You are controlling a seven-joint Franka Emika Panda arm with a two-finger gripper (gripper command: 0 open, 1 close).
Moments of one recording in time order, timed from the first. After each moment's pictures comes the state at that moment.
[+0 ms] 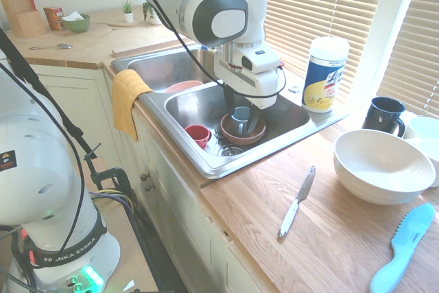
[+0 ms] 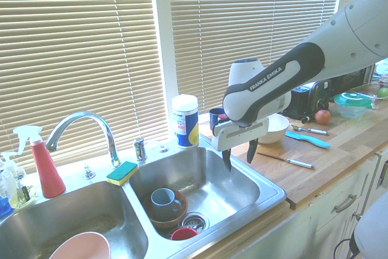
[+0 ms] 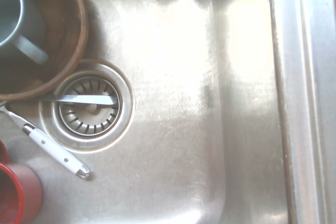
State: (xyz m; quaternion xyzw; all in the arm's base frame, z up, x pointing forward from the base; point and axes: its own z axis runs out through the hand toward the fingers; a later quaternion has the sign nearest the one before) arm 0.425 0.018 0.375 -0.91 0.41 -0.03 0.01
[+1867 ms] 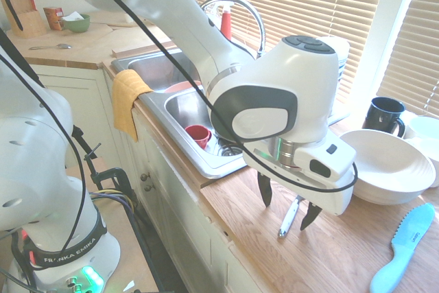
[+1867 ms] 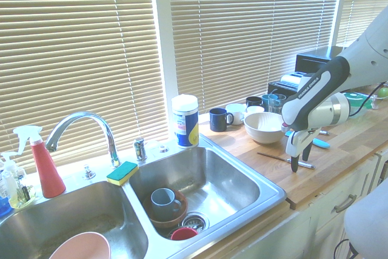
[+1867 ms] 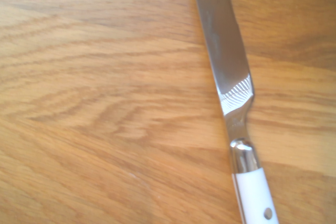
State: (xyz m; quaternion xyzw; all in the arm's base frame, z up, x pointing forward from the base) arm 0.359 -0.214 0.313 -0.96 0.29 -0.04 -0.02
